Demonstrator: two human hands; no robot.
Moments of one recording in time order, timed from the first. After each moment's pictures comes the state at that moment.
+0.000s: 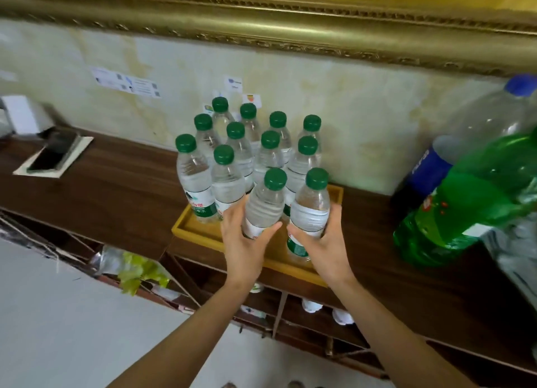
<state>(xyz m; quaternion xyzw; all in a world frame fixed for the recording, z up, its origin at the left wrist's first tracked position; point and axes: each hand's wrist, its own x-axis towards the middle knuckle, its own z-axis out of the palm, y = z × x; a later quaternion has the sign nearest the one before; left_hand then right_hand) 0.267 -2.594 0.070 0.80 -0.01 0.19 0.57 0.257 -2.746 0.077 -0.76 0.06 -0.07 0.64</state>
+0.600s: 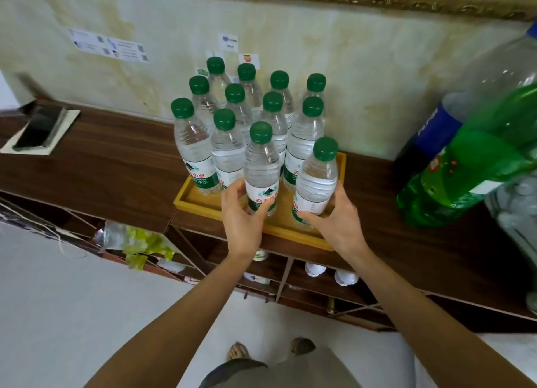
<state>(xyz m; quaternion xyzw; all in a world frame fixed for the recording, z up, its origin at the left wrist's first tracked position) 0.269 -2.582 0.044 0.80 0.05 0.16 0.57 0.243 -2.753 0.072 -0.86 0.09 -0.05 0.50</state>
